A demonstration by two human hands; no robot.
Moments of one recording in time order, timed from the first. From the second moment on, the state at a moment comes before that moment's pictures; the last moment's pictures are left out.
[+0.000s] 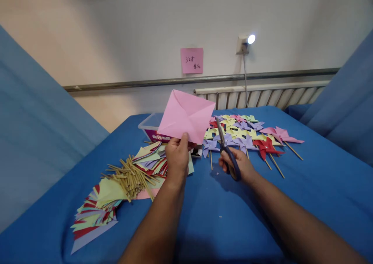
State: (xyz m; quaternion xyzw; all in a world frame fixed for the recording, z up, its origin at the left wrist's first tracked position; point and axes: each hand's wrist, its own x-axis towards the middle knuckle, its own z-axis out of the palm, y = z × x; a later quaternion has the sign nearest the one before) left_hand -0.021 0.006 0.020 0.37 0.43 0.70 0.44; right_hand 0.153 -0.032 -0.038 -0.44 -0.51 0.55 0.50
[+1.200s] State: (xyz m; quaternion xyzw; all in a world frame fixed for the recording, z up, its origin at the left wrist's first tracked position) left_hand -0.021 0.000 0.029 0.35 0.44 0.69 0.45; right_hand 0.139 -0.044 -0.049 -0.38 -0.63 0.56 0.38
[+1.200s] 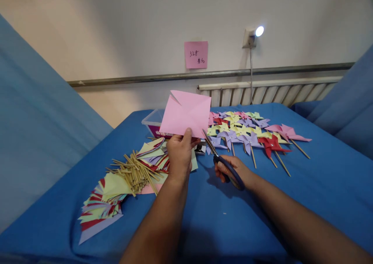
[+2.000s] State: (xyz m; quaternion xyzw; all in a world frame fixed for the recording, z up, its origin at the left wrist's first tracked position) left_hand -0.021 0.000 0.031 0.35 0.44 0.70 0.45; right_hand 0.139 -0.047 -0.044 -0.36 -0.60 0.59 0.39
